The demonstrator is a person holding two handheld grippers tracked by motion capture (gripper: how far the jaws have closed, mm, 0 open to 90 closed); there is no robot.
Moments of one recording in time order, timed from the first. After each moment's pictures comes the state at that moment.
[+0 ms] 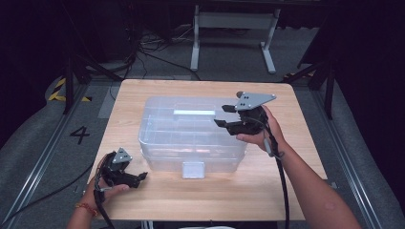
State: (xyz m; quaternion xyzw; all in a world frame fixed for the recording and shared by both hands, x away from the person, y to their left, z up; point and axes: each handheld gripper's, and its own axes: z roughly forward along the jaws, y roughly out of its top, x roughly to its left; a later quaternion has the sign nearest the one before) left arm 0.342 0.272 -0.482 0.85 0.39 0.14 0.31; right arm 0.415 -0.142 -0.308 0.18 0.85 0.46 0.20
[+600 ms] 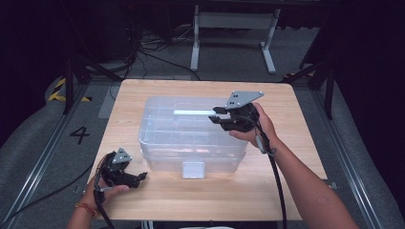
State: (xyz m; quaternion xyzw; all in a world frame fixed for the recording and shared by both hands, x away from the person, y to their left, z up) left arm 0.342 0.272 -0.482 0.85 0.40 0.14 0.32; right arm 0.422 -0.124 -0.306 0.16 0.86 0.44 0.20
